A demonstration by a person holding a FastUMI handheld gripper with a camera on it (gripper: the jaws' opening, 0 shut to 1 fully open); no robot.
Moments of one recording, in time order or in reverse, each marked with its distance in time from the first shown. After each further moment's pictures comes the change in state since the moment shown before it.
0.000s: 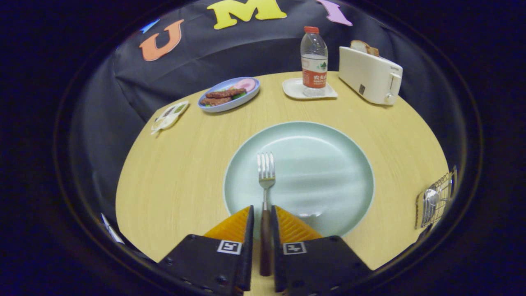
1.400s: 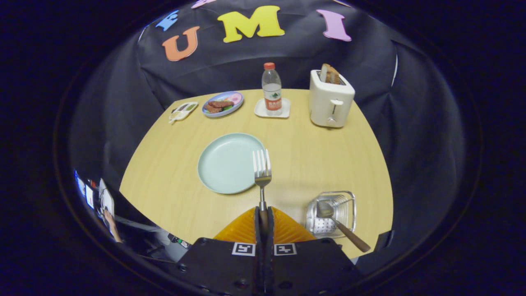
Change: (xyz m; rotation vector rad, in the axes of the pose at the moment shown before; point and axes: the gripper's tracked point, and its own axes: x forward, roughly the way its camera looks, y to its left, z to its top) arm -0.197 -0.193 0.015 -0.191 0.040 0.038
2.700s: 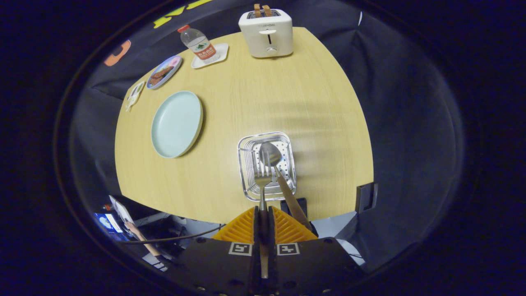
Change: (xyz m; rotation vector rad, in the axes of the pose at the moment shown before) arm -0.014 -0.089 -0.050 0.238 0.513 -0.073
